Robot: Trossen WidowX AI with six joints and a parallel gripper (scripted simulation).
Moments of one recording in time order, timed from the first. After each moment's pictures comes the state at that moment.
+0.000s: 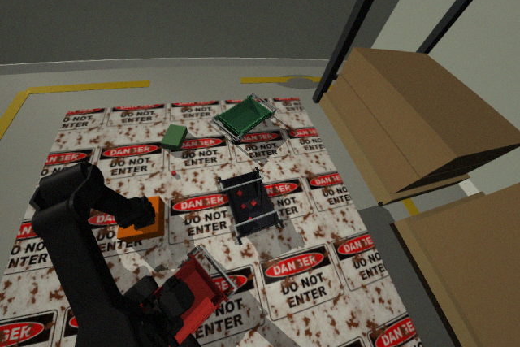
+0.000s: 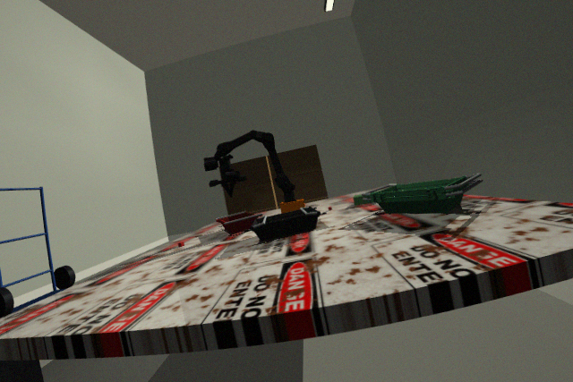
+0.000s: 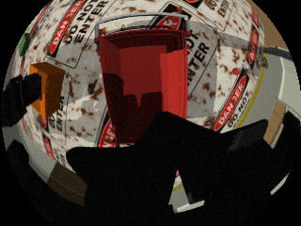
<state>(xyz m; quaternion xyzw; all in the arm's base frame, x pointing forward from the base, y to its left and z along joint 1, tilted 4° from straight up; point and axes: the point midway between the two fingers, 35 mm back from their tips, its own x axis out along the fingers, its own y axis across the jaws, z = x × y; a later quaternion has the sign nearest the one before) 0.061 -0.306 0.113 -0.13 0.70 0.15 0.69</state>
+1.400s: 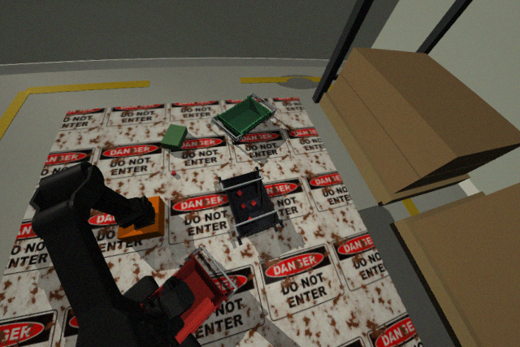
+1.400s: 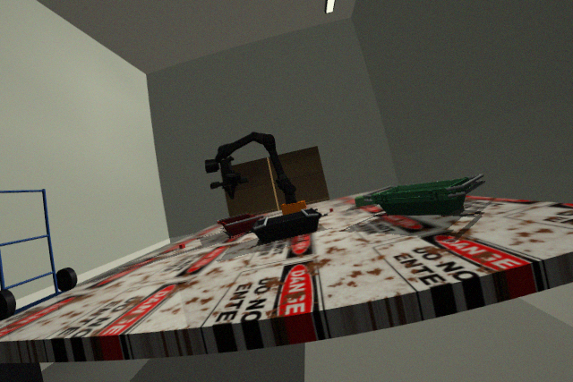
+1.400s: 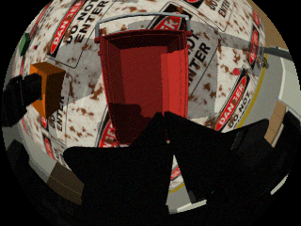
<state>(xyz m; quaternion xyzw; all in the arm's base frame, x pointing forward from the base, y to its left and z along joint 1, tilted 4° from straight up) 0.061 -0.305 0.111 -0.13 0.70 0.16 0.69</state>
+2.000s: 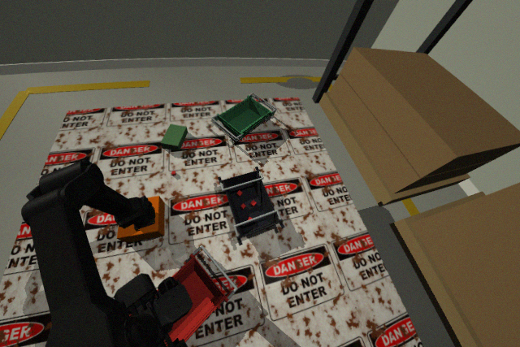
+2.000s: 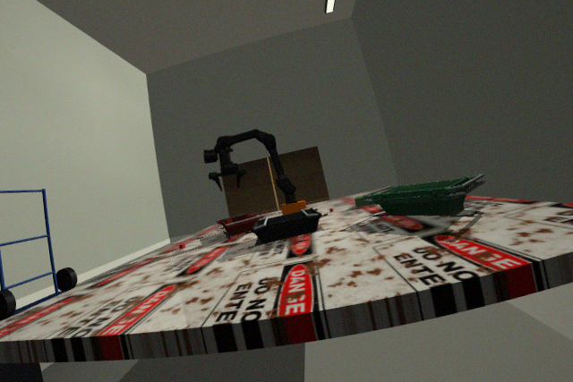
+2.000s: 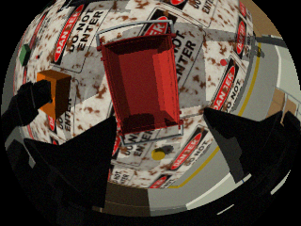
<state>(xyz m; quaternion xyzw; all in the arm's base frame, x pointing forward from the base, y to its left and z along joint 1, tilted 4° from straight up) 0.062 -0.309 0.159 -0.11 0.71 0.12 0.69</state>
